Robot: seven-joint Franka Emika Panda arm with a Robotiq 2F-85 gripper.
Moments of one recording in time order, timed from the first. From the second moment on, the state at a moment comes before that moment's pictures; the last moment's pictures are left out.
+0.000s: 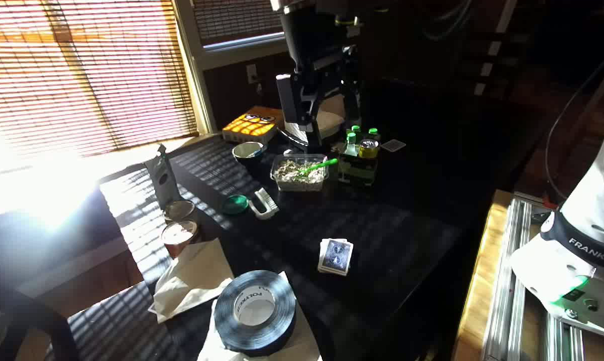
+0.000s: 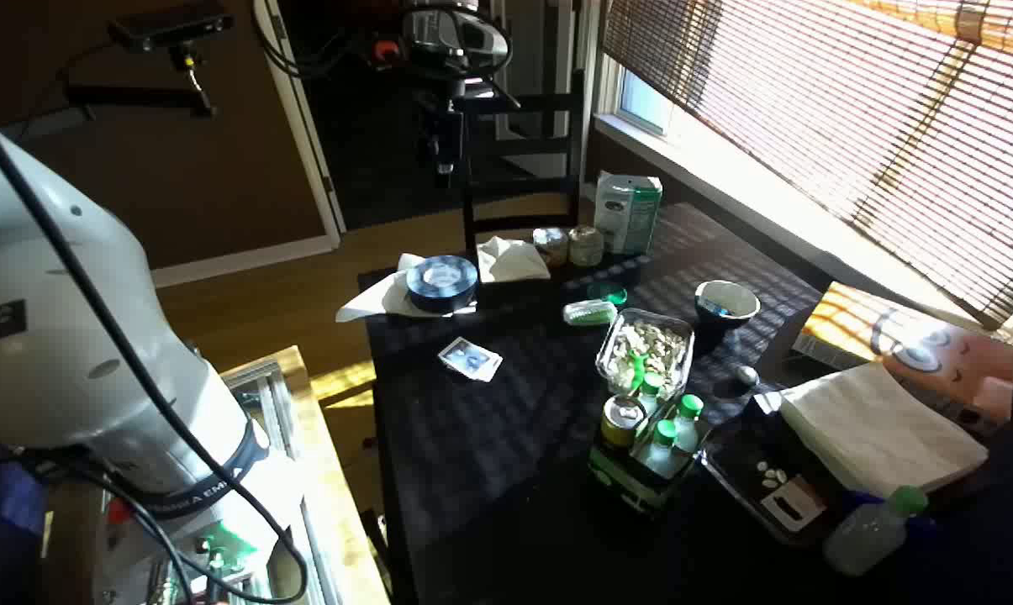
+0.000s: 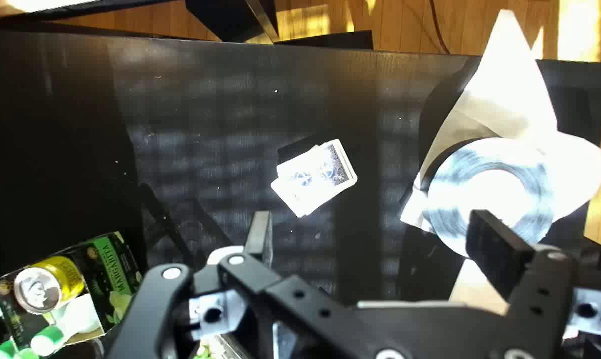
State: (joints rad) arm 0.10 -0.21 0.30 -2.26 0.07 1.83 0.50
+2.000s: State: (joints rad) arm 0.15 0.40 0.06 -1.87 -0.11 2.15 0.79
